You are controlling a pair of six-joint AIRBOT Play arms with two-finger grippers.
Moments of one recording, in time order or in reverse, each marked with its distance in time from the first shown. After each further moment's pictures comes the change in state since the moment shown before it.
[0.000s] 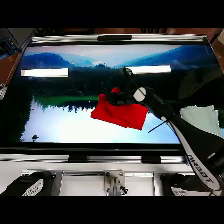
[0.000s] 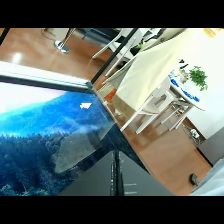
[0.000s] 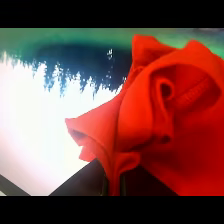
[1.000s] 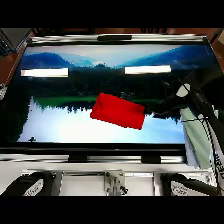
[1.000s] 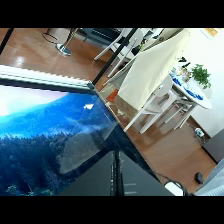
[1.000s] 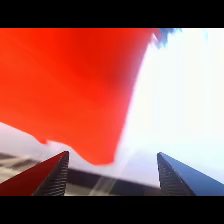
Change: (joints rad) left arm 0.002 0.023 0.000 0.034 -0.010 -0.011; right arm -0.509 0.153 -0.199 -0.167 0.562 -0.081
